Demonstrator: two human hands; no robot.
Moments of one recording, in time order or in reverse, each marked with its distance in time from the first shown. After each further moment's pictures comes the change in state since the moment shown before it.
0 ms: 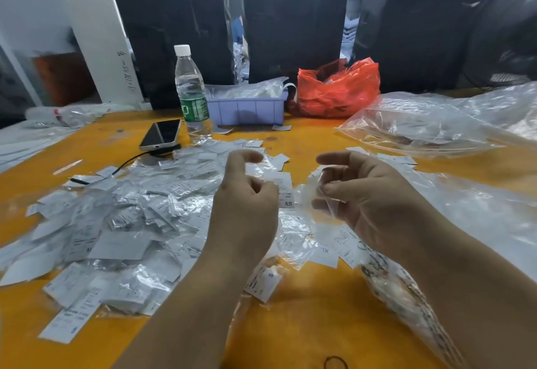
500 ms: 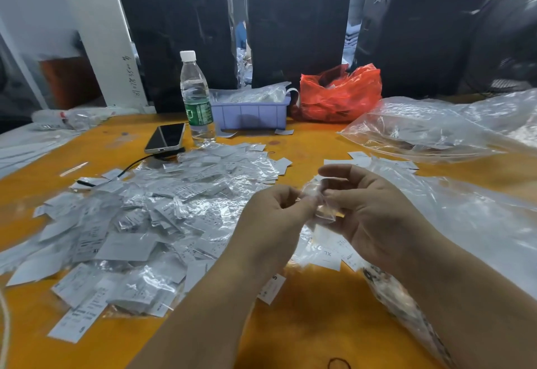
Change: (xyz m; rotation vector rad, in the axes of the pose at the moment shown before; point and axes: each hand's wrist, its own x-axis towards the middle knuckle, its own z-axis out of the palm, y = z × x) left_hand -0.008 0.002 0.009 -0.085 -0.303 -0.068; right_hand -0.002 0.010 0.005 0.128 0.047 0.043
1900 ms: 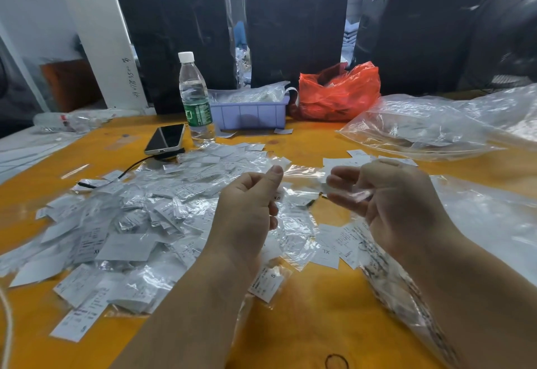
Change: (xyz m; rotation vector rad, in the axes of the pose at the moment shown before) left_hand 0.010 -0.004 -0.010 -0.474 0.216 -0.106; right_hand 0.000 -0.012 -0.007 -0.016 0.204 -0.185
